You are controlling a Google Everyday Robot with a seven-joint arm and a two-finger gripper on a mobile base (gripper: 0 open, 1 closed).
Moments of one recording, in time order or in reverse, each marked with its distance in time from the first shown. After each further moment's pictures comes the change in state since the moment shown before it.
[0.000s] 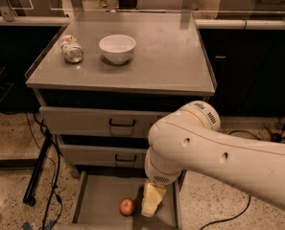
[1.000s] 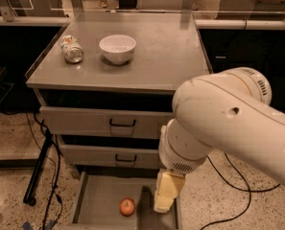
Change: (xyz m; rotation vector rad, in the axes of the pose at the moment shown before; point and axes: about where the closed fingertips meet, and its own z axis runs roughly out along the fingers) arm 0.005 0.001 -0.100 0.013 -0.031 -0.029
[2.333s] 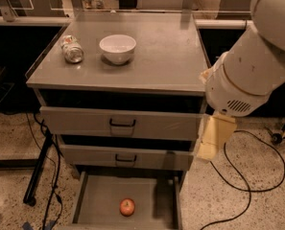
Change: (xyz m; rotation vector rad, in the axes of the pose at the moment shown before) arm 0.035 -0.071 -0.127 0.113 0.004 0.021
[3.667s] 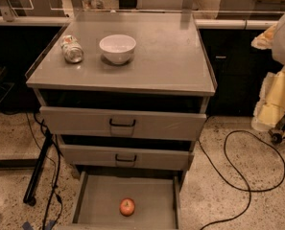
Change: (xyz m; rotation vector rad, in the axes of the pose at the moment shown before) arm 0.066 -0.047 -0.084 0.023 0.053 0.073
